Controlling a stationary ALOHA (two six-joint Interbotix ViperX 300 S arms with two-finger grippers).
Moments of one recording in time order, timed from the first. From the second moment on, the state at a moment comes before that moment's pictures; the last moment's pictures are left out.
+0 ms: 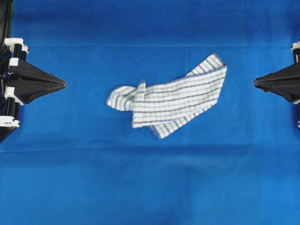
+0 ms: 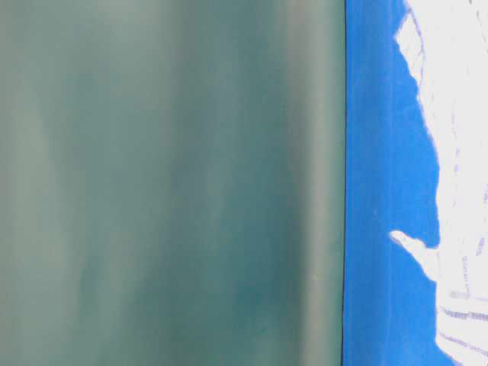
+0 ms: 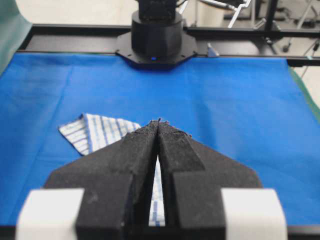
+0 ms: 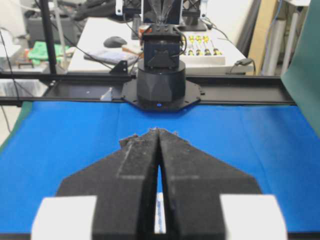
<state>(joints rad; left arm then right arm) 0.00 -0.96 1.17 0.00 -0.29 0.00 0.00 -0.96 1.17 0.00 -0.29 0.00</state>
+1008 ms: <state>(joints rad) 0.02 -0.59 1.13 -0.02 -0.23 0.02 -0.02 -0.44 1.02 0.00 -0.01 0.00</state>
